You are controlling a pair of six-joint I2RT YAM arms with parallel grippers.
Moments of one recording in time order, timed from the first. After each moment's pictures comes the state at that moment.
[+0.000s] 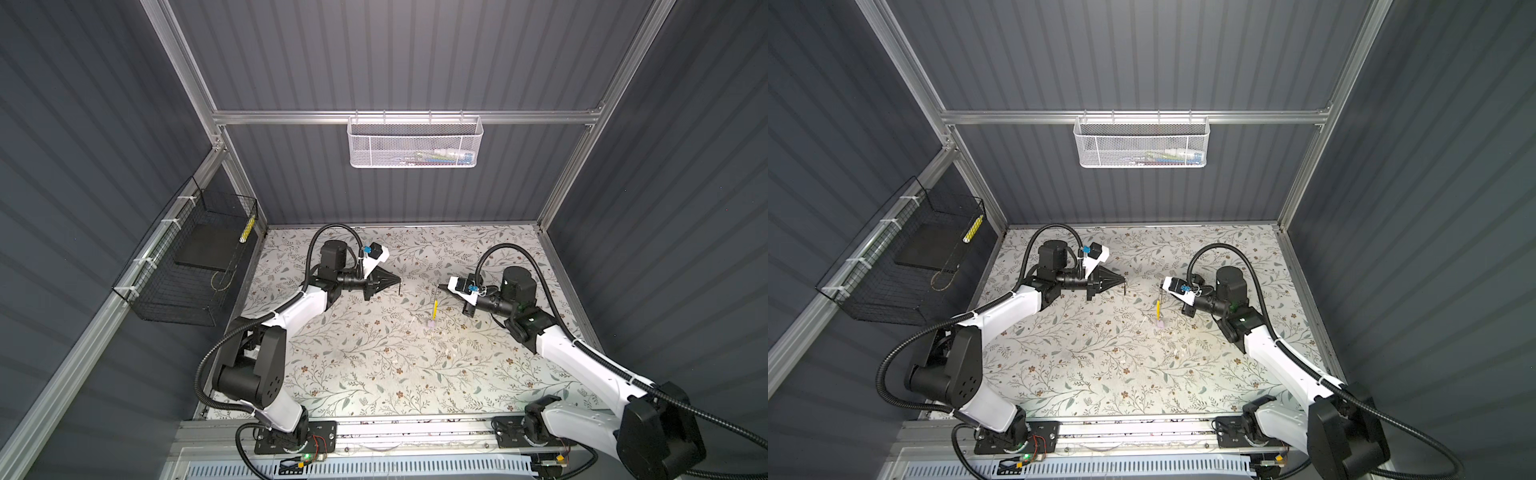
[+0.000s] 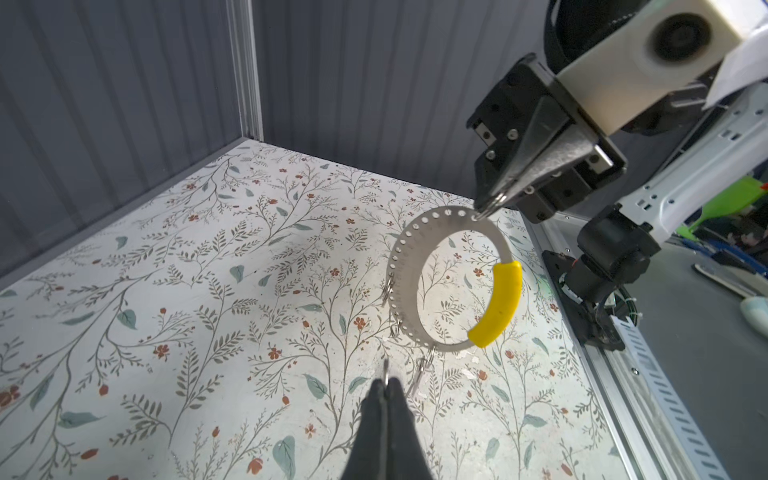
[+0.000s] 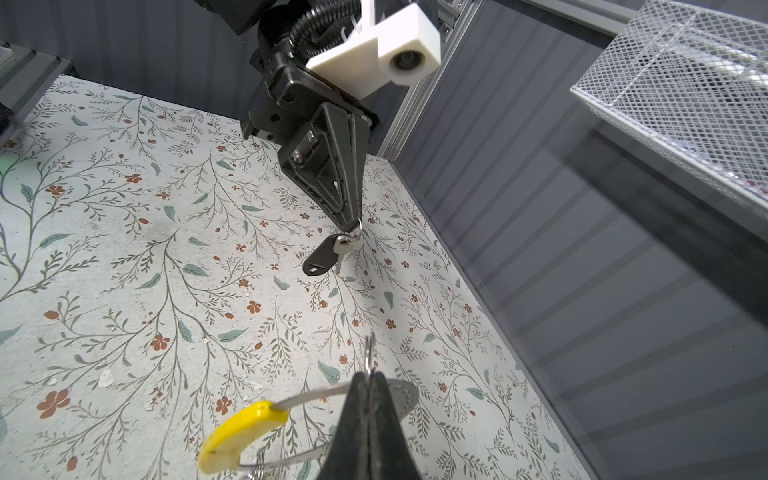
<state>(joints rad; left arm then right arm) -0.35 1.60 1.04 0.07 1.11 0.34 0.38 1.15 0.67 0.22 -0.69 -0.66</state>
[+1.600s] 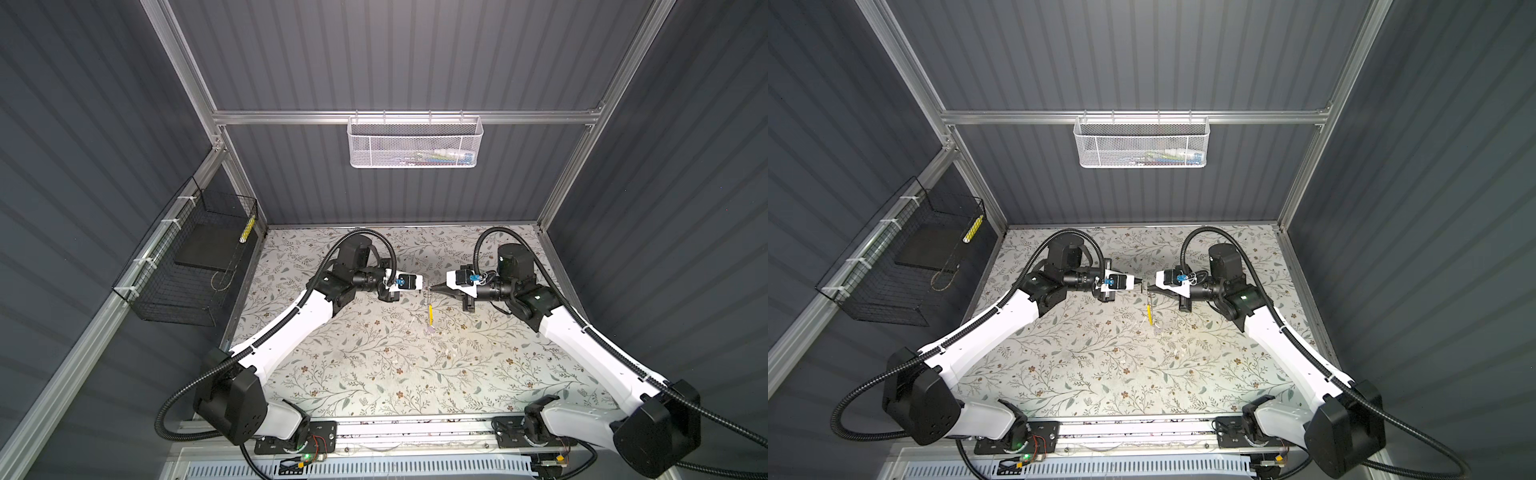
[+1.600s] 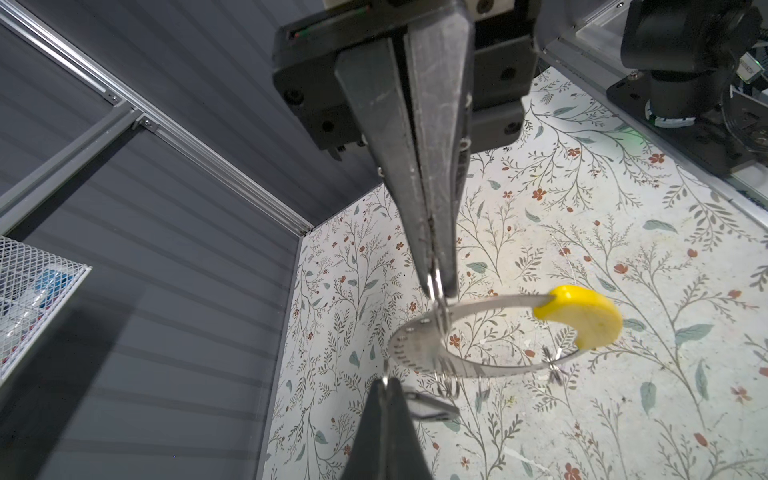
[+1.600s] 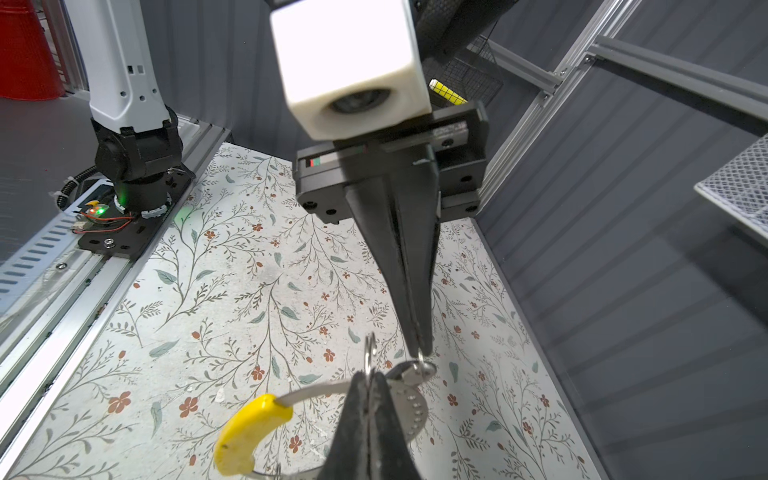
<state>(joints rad) -0.60 1.42 1.19 -0.22 0.77 1.06 0.42 1.21 0.98 -0.20 -0.95 -0.76</state>
